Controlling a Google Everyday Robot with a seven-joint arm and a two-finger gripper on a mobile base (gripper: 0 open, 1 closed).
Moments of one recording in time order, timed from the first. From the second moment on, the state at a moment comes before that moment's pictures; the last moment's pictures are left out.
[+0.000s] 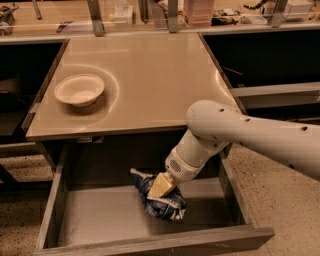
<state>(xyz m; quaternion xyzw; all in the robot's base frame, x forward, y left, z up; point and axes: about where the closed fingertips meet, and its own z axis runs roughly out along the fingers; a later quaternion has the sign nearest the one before) 0.436 -0.017 0.666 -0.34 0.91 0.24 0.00</state>
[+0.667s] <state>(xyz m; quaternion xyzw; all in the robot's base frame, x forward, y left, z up) 0.435 -0.017 0.666 -0.34 0.91 0.24 0.00</state>
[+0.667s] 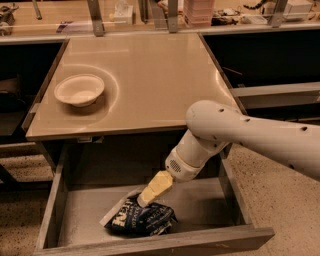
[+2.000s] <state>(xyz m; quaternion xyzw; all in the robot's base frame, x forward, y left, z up) 0.348 -0.189 0.800 -0.14 0.98 0.06 0.15</state>
